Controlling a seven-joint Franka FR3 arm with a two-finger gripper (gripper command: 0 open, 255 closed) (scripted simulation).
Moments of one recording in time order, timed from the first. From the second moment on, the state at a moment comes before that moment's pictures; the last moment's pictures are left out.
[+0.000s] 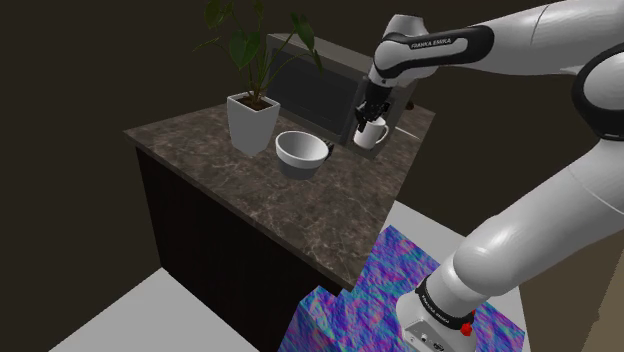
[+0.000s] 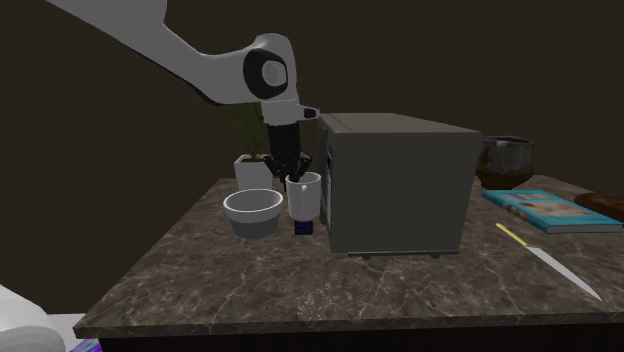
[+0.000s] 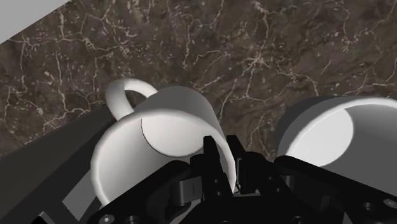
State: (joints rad) arm -0.14 -0.16 -0.18 -2.13 -0.10 2.03 -0.09
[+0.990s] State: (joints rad) arm -0.08 -0.12 -0.09 -1.95 -0.08 1.87 0.03
